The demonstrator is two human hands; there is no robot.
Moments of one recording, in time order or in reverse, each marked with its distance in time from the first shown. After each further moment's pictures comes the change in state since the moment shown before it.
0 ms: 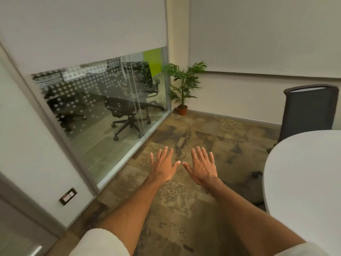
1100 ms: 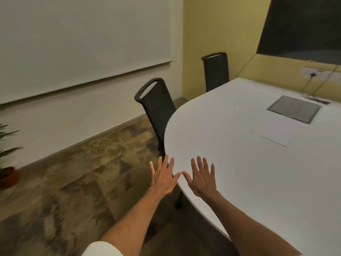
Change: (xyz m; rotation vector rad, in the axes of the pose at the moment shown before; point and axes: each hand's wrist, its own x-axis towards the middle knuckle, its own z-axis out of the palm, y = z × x) left_hand 0.323 0.346 0.137 0.103 -0.305 1.085; right_hand 0.120 0.322 0.023 -0.029 0.132 1.155
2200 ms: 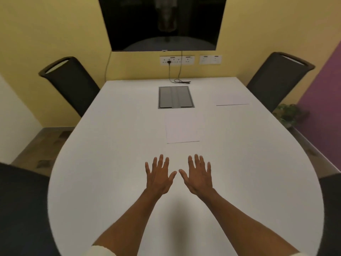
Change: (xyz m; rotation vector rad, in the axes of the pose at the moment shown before) left_hand 0.370 0.239 0.059 0.069 -0.168 0.853; right_hand 0.210 0.227 -0.034 -0.001 0.137 0.940
